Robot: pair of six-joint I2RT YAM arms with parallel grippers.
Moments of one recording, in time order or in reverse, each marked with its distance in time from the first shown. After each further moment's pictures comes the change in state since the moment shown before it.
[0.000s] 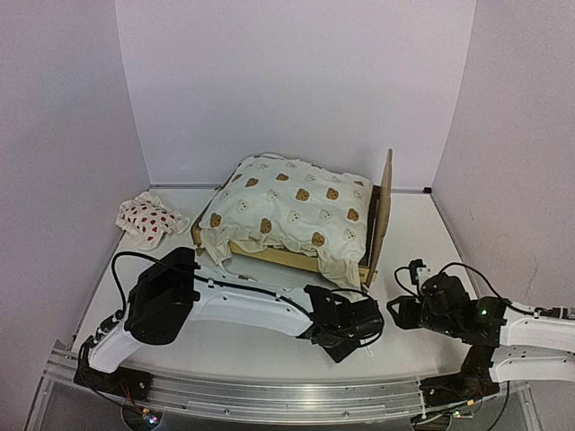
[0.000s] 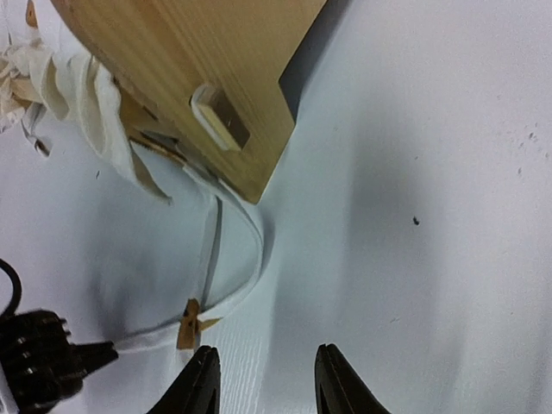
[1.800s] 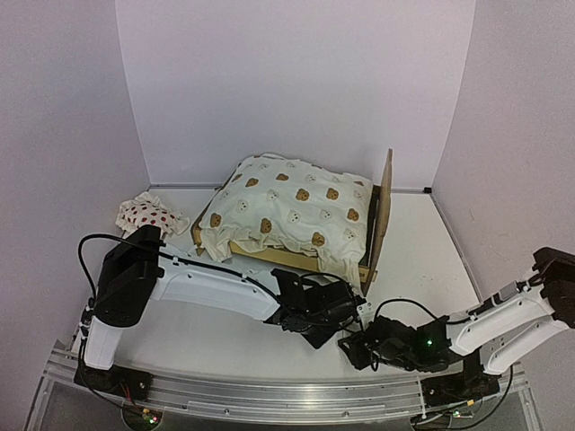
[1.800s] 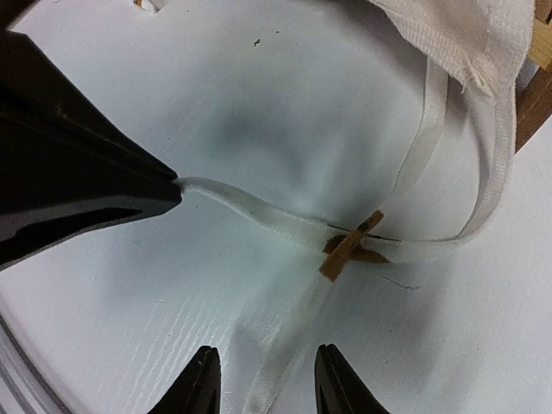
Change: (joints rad) left arm 0.058 -0.205 -0.268 0.115 -0.023 -0.020; right arm 0.486 0.596 0.073 0.421 0.185 0.064
